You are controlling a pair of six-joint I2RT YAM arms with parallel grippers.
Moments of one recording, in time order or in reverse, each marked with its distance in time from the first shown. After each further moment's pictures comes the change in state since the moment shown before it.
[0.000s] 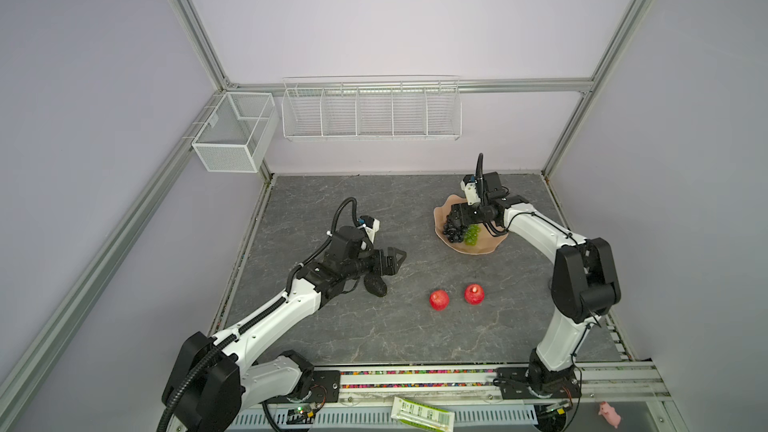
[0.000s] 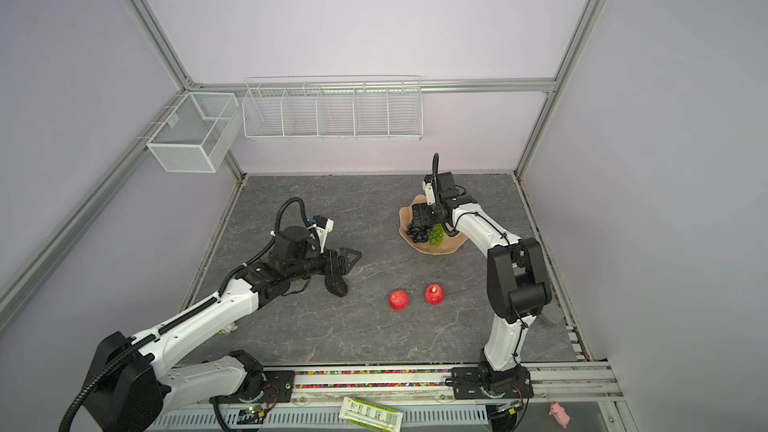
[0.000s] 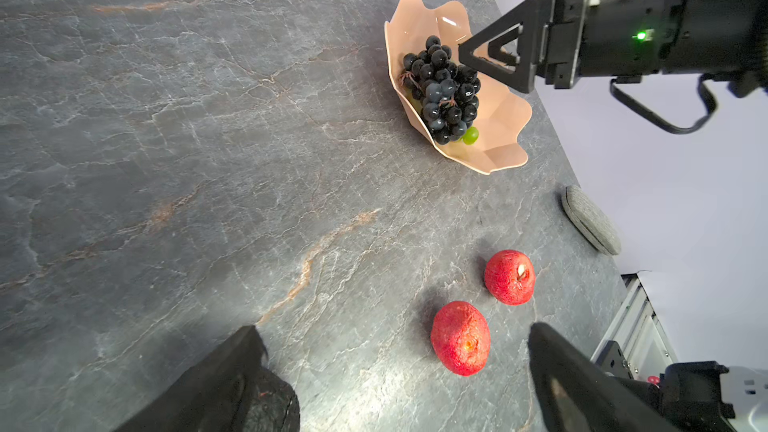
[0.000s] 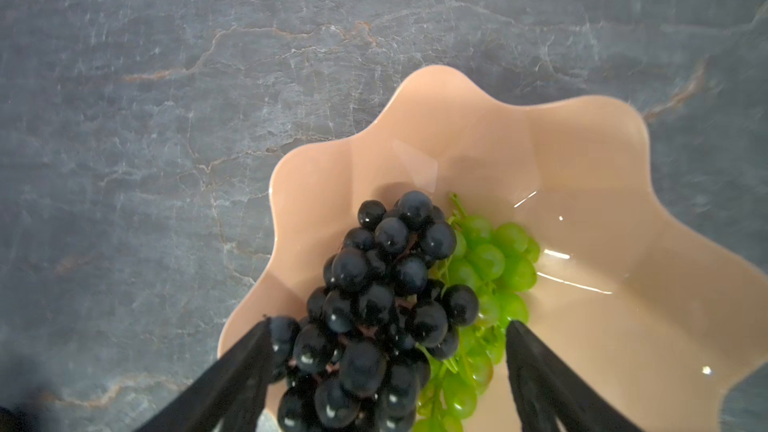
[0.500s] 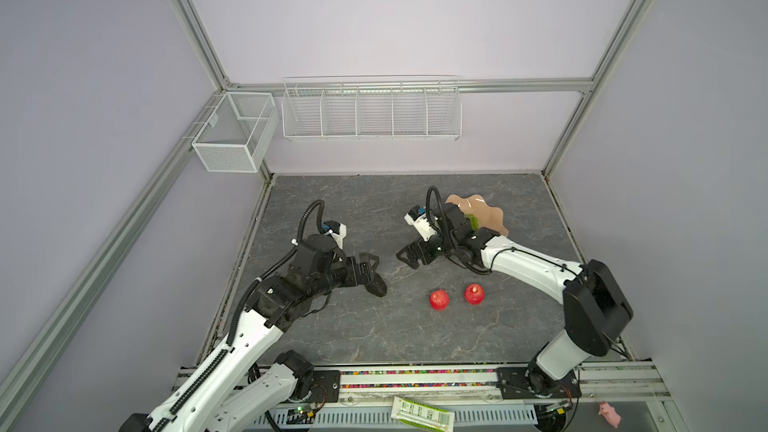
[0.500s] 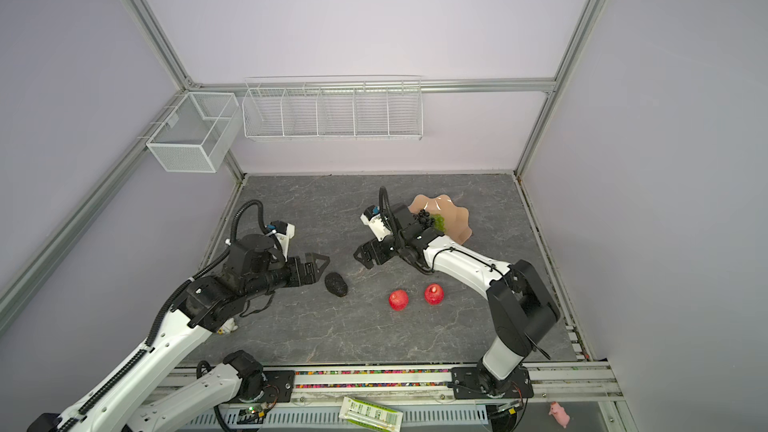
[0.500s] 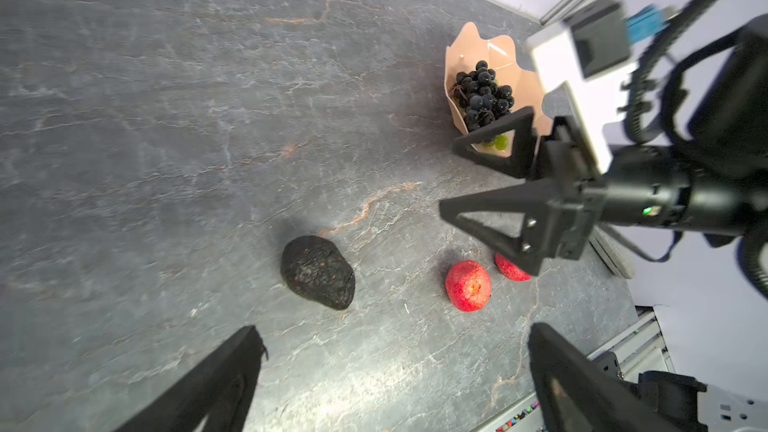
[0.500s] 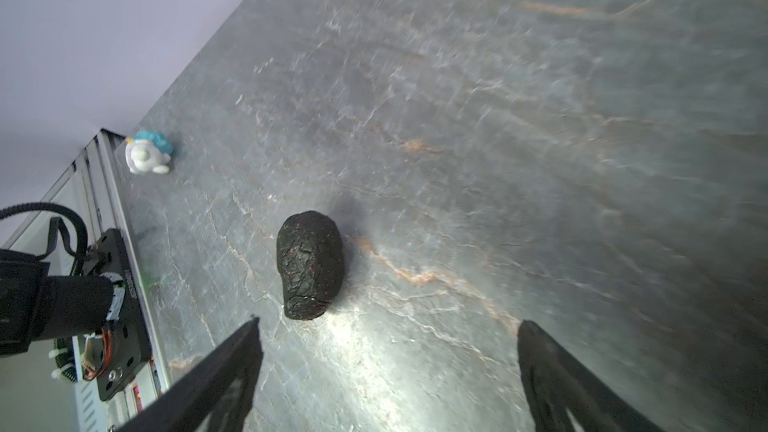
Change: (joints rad) left arm 0.012 -0.333 0.159 -0.568 -0.178 -0.096; right arm 0.407 -0.094 -0.234 0.231 -0.299 0.047
